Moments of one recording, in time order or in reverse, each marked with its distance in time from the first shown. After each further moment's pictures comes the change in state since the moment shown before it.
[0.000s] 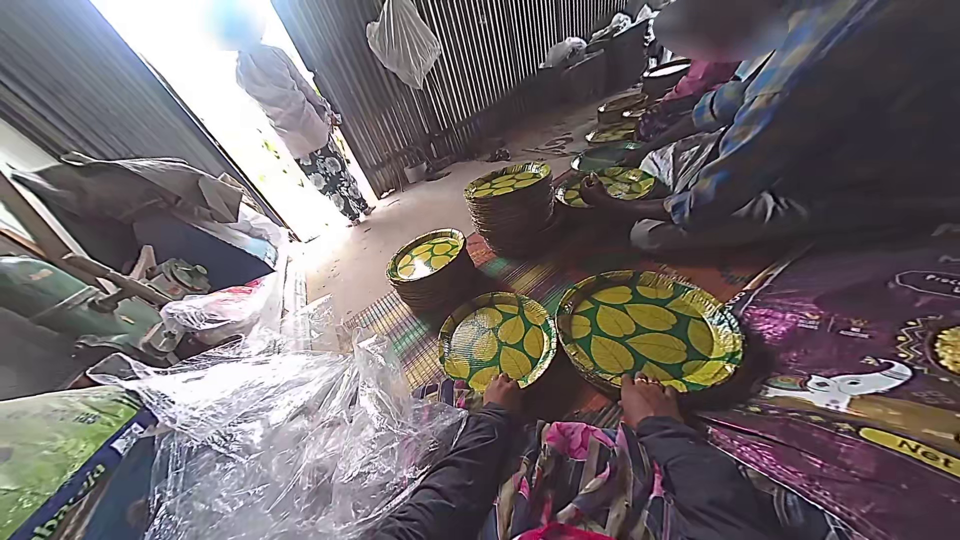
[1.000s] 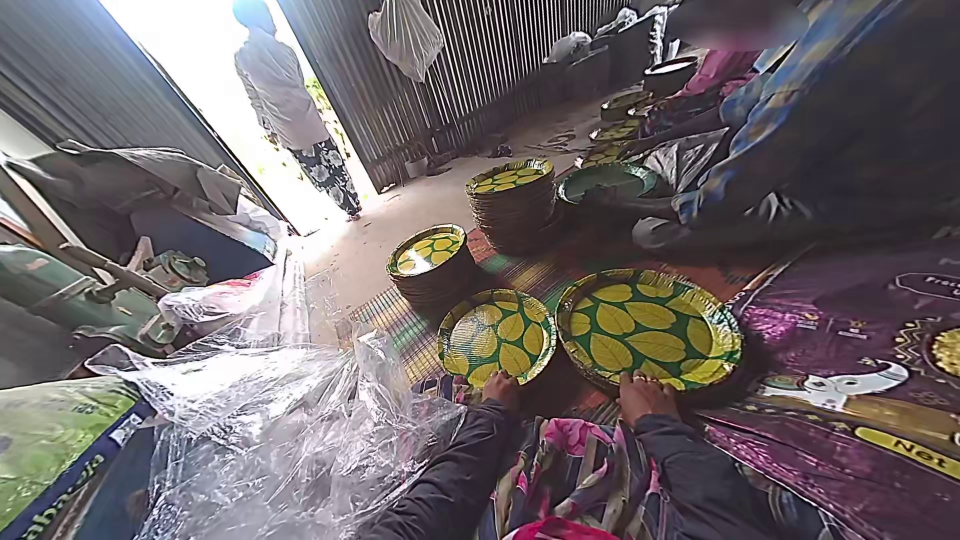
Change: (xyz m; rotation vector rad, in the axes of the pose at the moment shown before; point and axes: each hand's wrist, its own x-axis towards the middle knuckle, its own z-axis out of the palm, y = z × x) left_hand 0.001 -0.002 0.002 0.013 0.004 0.011; right_hand 0.000 0.000 0.000 -0.004 0.001 0.001
